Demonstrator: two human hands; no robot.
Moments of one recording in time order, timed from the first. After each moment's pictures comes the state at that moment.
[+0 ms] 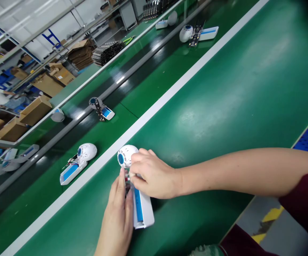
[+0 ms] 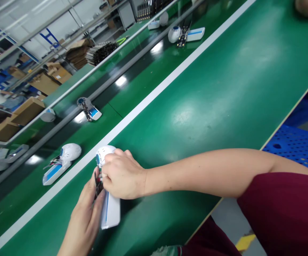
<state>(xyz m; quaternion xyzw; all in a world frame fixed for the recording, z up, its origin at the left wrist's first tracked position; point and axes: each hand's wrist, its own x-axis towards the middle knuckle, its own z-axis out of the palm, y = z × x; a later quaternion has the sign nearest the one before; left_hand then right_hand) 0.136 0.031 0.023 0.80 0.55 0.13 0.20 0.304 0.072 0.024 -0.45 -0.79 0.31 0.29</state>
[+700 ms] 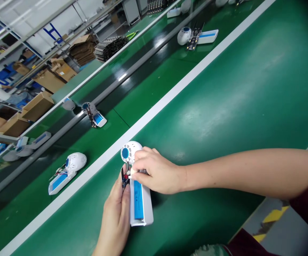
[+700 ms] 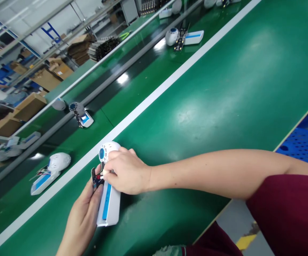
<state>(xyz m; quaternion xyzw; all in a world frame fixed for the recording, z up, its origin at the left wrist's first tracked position) 0.132 0.036 0.031 0.72 0.61 0.17 0.29 0.303 0.075 0.021 -0.43 -0.75 0.39 0.32</state>
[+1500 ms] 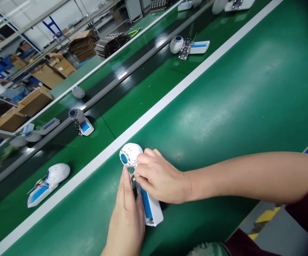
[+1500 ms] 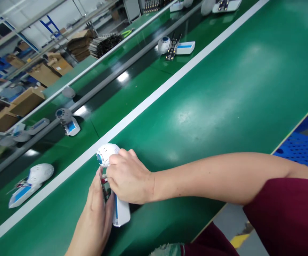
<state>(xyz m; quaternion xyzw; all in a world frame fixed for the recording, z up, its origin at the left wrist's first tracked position) 0.147 0.023 0.010 0.80 0.56 0.16 0.16 0.303 0.070 0.019 -0.44 -0.81 0.27 0.30</state>
